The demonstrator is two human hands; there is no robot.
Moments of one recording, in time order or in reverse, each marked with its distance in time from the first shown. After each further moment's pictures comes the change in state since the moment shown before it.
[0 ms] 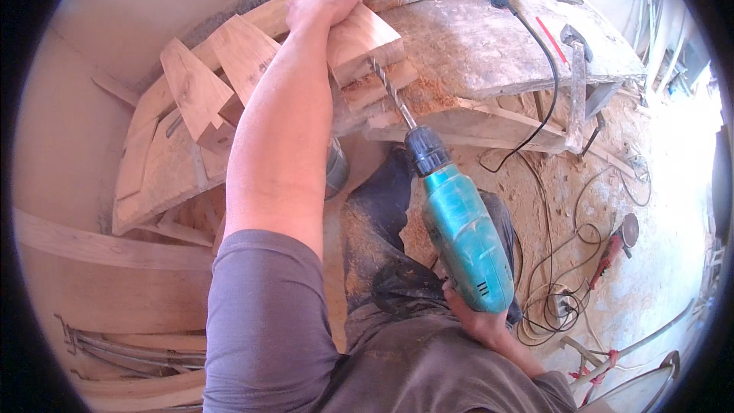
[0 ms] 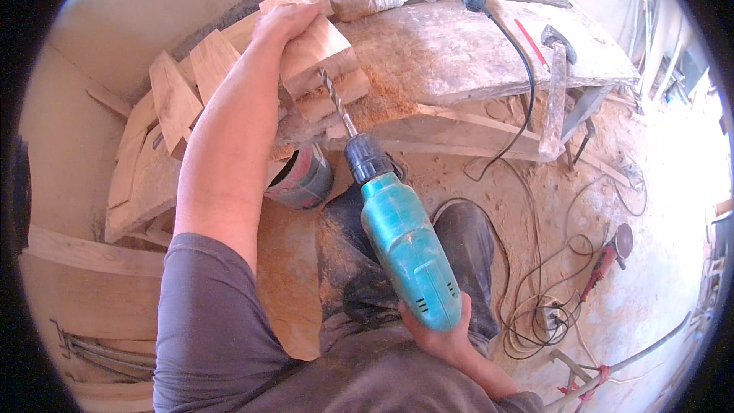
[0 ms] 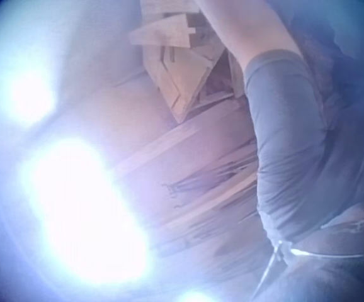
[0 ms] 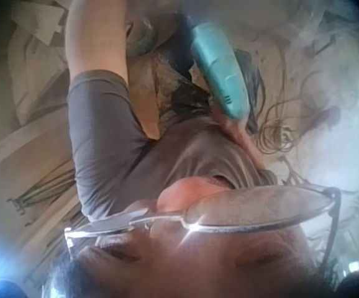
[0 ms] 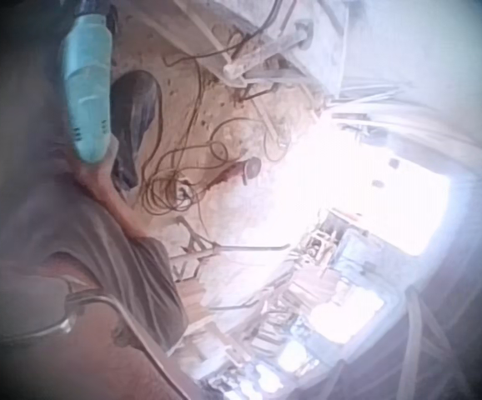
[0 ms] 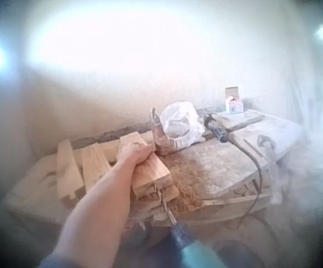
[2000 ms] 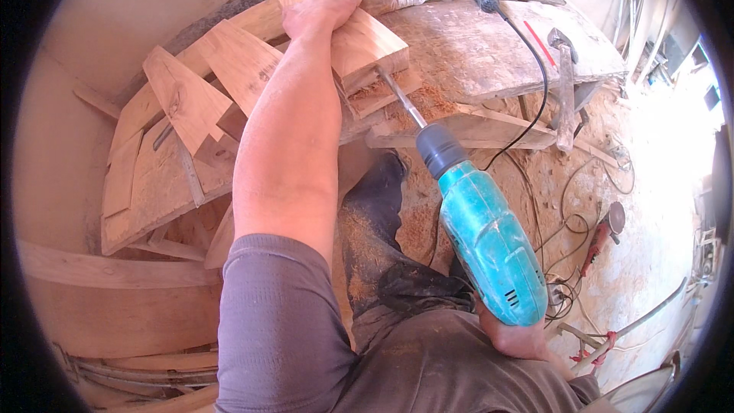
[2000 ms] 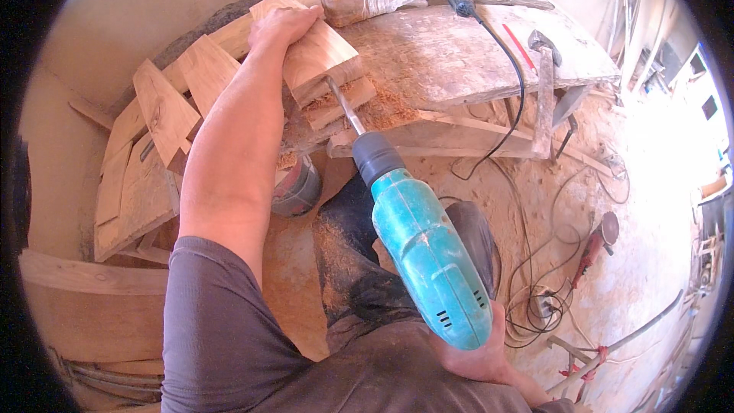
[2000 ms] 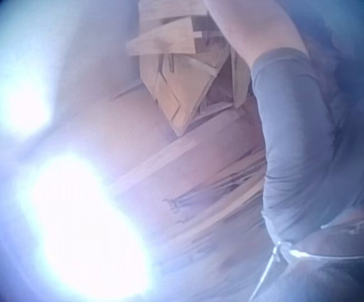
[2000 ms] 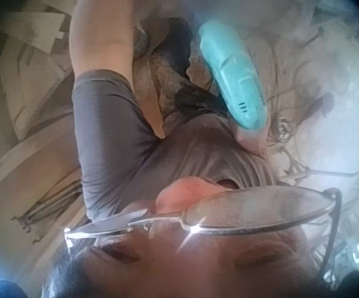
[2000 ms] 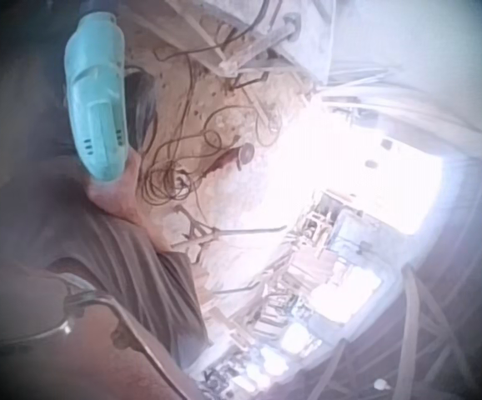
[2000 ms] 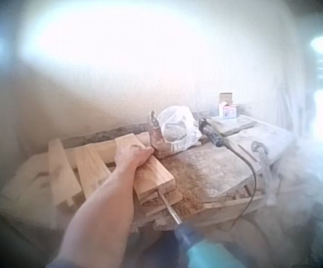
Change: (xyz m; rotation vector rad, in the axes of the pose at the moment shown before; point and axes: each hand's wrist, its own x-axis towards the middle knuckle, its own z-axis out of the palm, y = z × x) left_hand -0.029 0.006 -0.026 -0.025 -0.075 -0.013; right_hand -0.028 -0.058 -0.033 -1.218 -0.218 -0.533
